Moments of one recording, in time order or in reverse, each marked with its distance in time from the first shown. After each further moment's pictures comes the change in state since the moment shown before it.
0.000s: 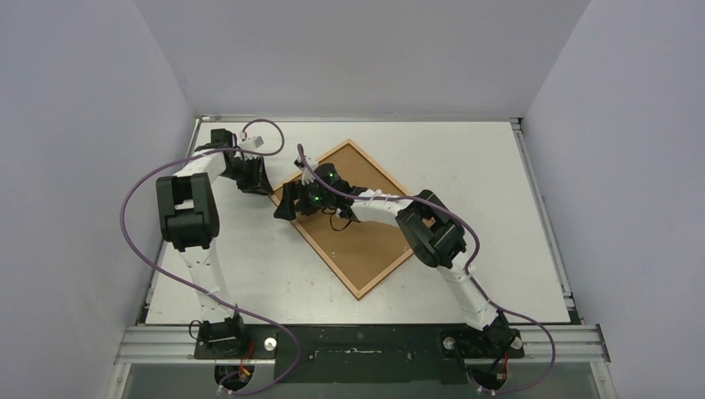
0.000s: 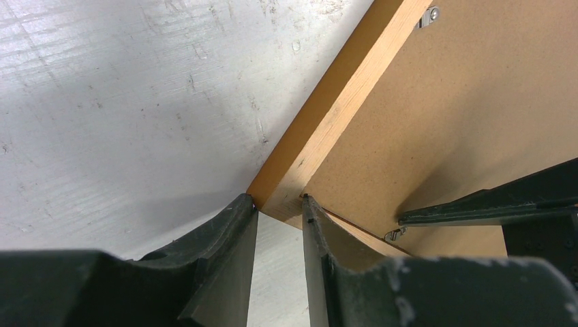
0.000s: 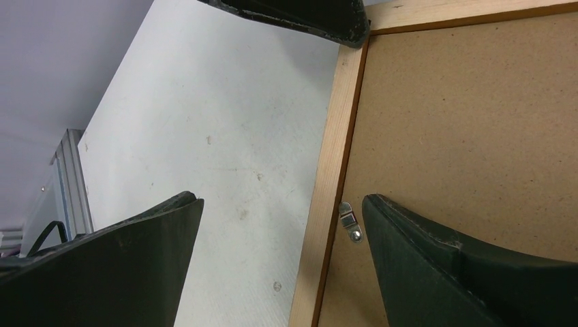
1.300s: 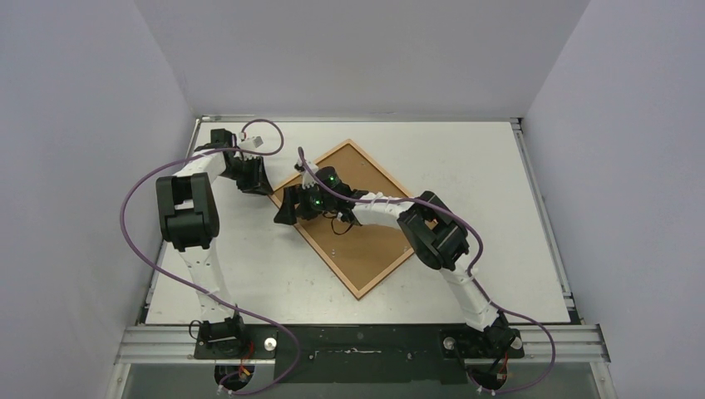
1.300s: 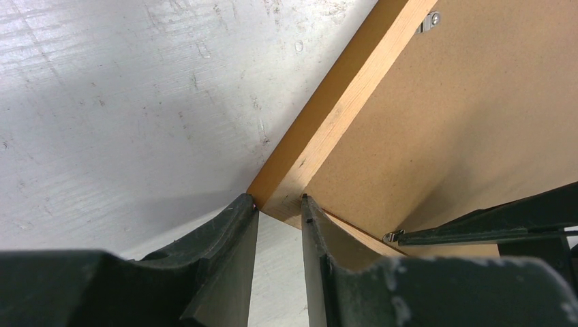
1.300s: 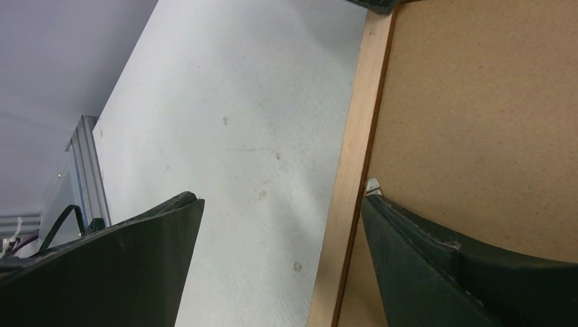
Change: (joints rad) left arm 0.001 0.000 0.000 0.002 -0.002 -0.018; right arm 0.016 -0.035 -0.059 0.015 -0.010 0.015
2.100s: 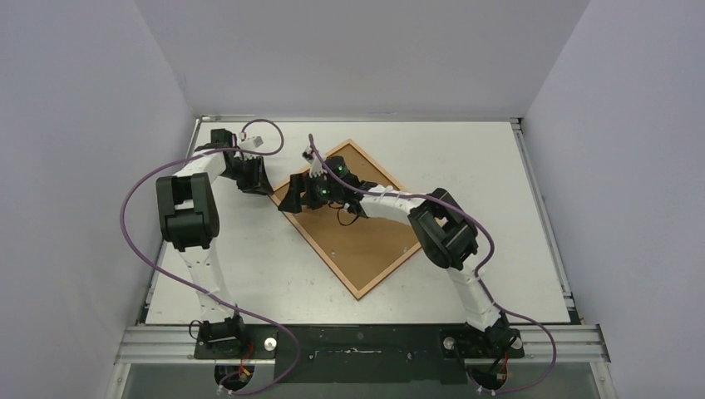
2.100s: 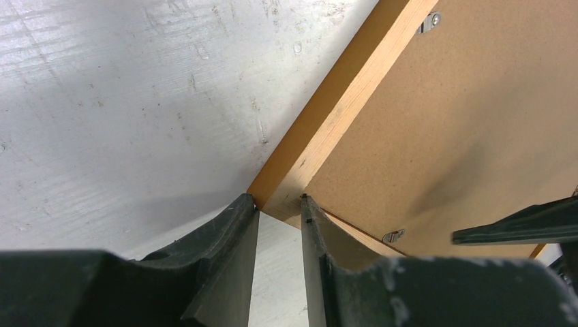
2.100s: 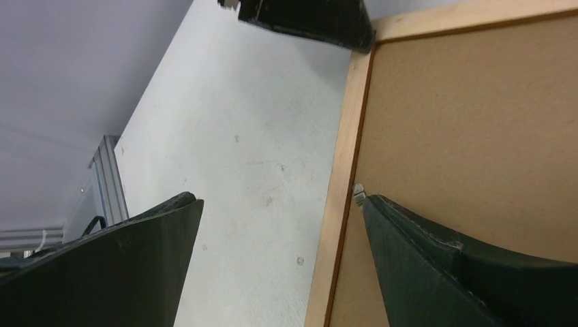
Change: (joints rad) left arm 0.000 0.000 0.000 0.001 0.002 -0.001; right arm -0.039 -0.053 -0.012 -0.018 -0.023 0.034
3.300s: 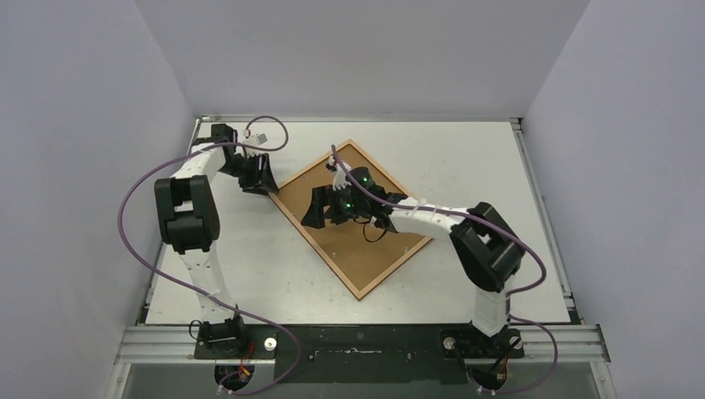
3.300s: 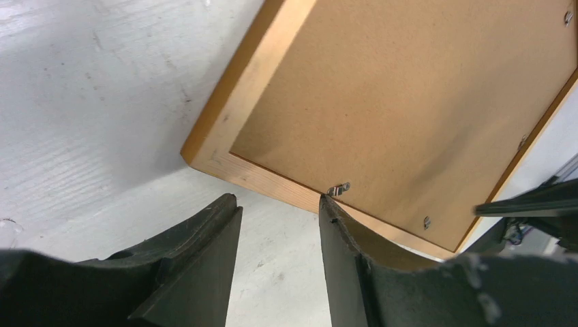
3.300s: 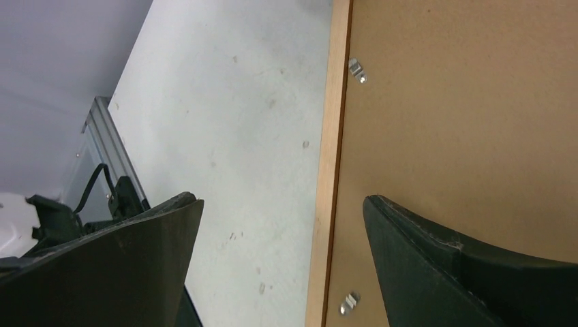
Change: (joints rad) left arm -0.010 -0.027 0.064 -0.175 0.077 0.028; right arm -0.009 -0.293 -0.310 -0.075 0.061 -0.024
